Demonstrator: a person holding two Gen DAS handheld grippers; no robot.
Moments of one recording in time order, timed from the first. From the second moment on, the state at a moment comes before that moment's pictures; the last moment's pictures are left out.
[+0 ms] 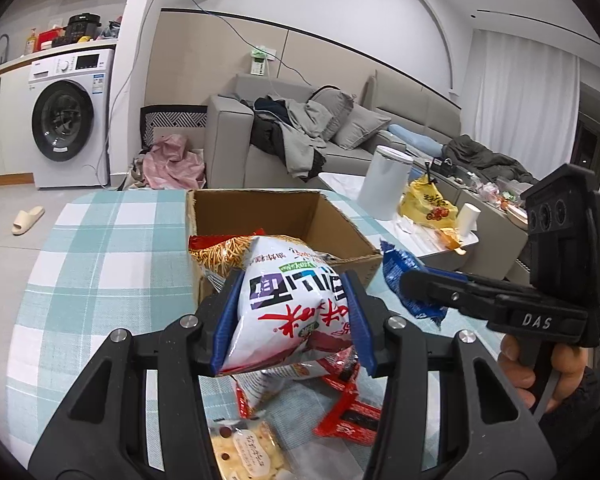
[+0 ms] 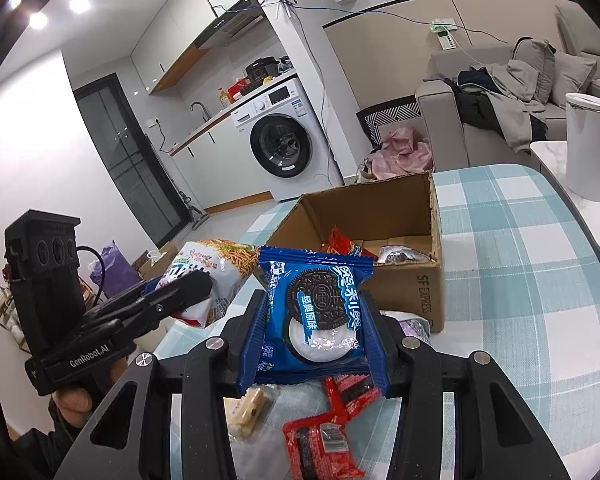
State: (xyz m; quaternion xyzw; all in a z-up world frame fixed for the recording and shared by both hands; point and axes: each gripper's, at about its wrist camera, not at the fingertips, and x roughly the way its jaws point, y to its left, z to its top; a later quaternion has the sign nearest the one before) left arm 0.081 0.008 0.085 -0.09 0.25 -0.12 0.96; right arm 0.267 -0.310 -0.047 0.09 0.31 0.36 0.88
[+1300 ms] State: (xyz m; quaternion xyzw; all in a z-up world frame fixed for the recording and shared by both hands) left arm 0.199 0.010 0.066 -0.06 0.26 -0.08 0.96; right arm 0.331 -0.294 -0.042 0.10 0.32 0.32 0.89
